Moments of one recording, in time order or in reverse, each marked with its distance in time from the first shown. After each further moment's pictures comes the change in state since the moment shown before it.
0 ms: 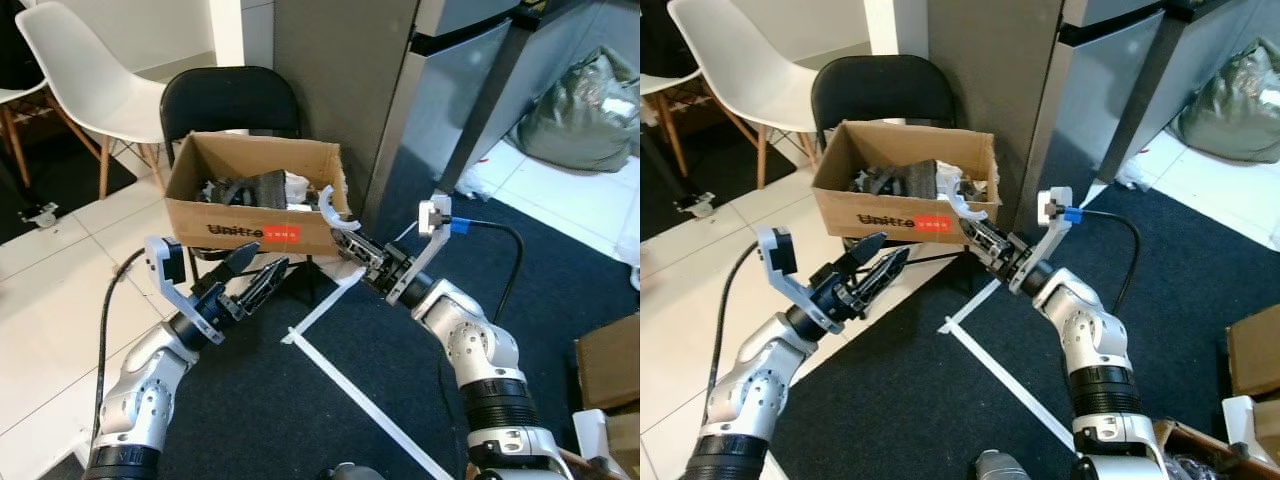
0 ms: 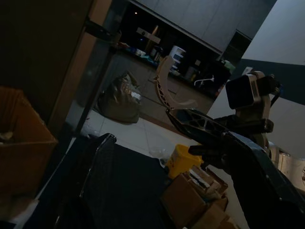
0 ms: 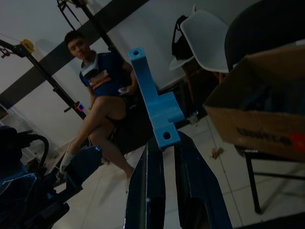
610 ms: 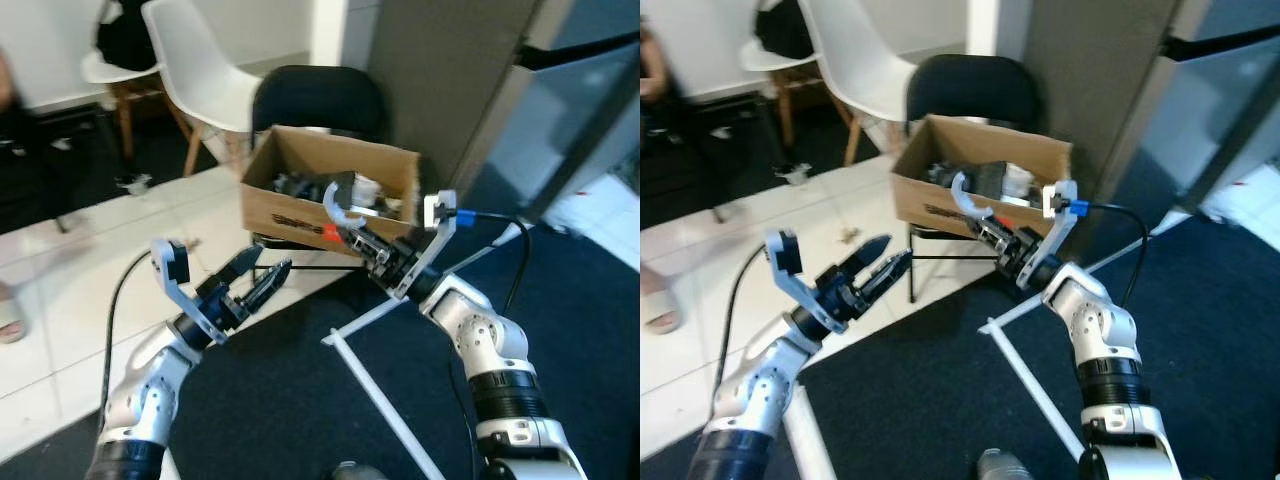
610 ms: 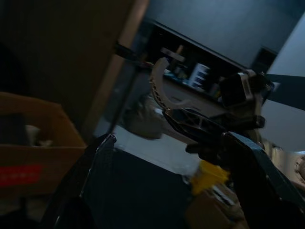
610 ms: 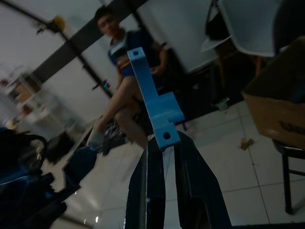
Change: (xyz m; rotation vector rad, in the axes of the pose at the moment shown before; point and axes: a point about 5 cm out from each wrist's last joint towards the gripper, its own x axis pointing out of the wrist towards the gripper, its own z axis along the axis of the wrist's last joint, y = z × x) left arm 0.000 0.002 0.001 0.008 0.000 -0.021; right arm 0.001 -0.002 0.001 0.020 0.016 0.004
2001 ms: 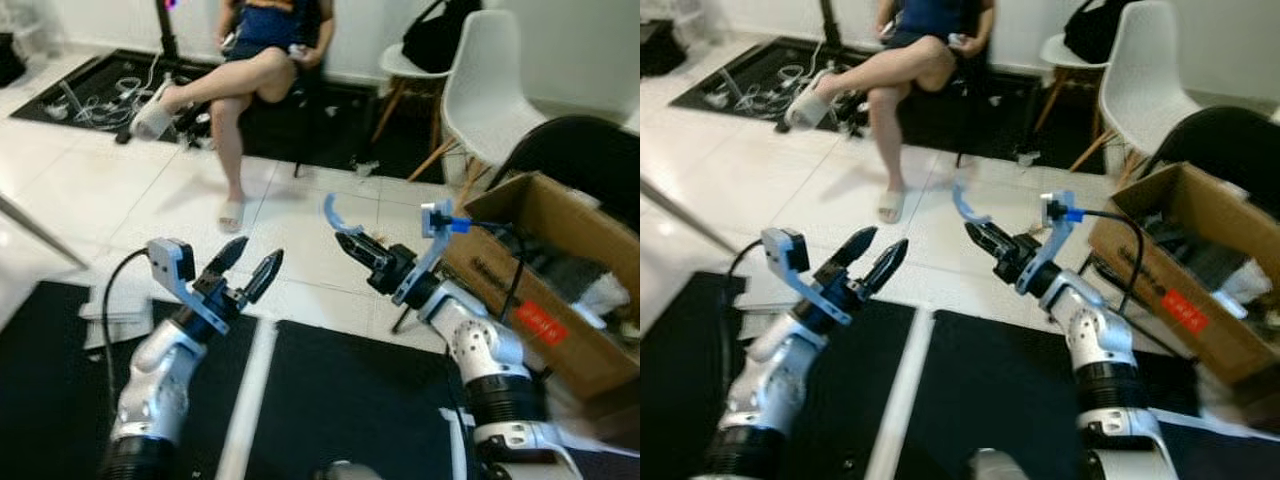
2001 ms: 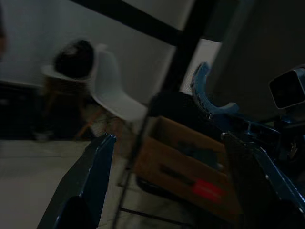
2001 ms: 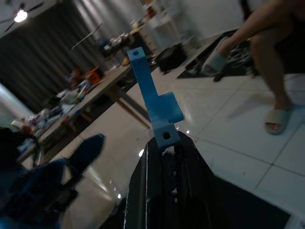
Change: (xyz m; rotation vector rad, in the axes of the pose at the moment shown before) left arm 0.005 0.012 -0.005 0.147 0.006 0.141; right arm -0.003 -0.004 -0.006 0.011 -0.007 -0.022
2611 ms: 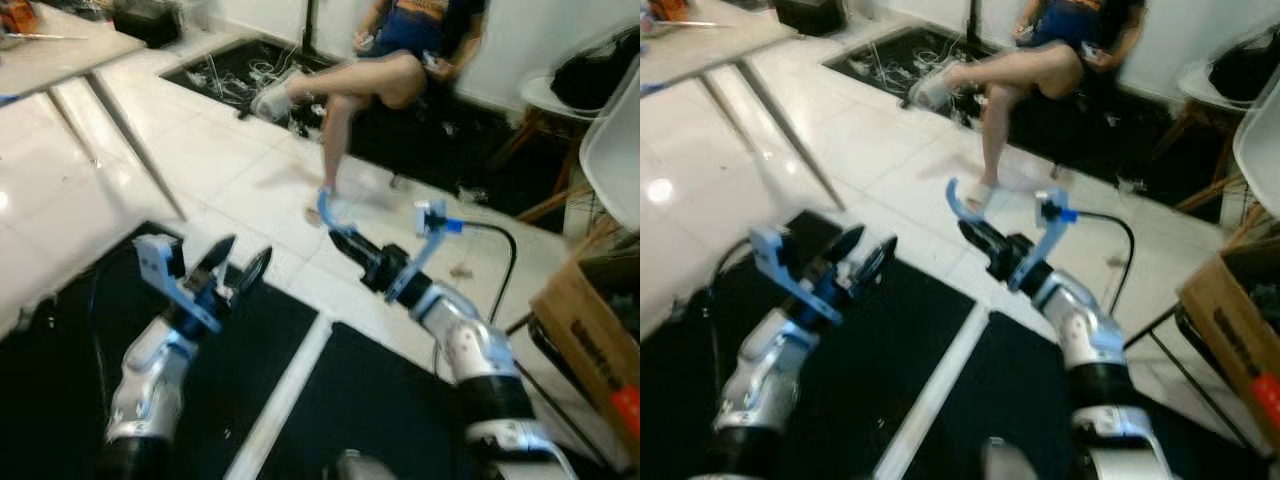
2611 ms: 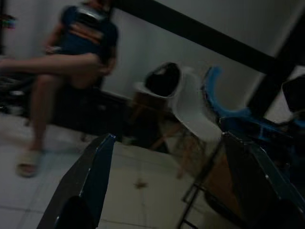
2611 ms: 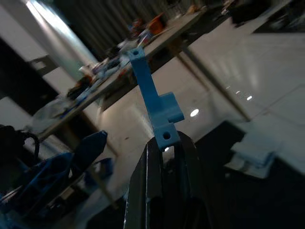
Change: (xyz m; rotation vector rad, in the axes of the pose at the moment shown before) left arm -0.002 0.002 -0.003 0.005 -0.010 0.052; right arm -0.002 -0.003 -0.003 -0.002 0.006 -0.011
